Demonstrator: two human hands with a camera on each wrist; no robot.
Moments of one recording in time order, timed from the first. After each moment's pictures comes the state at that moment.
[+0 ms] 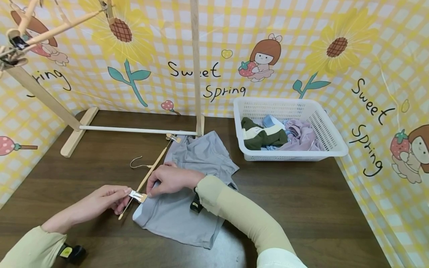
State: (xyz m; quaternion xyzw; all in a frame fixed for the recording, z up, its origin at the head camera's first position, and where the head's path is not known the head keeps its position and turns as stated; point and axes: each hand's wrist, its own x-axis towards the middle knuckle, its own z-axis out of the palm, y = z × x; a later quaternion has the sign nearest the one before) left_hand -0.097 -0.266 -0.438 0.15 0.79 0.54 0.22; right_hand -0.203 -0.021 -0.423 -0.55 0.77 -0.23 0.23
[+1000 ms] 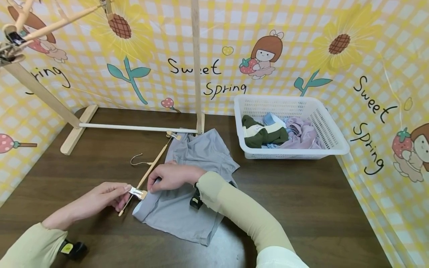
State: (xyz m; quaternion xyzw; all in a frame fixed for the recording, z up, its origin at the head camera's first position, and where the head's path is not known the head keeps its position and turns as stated) left_hand -0.098 -0.267 -0.438 0.15 0.78 0.57 0.23; right_hand -0.208 -0.020 -0.417 -0.55 0.77 -0.21 0.26
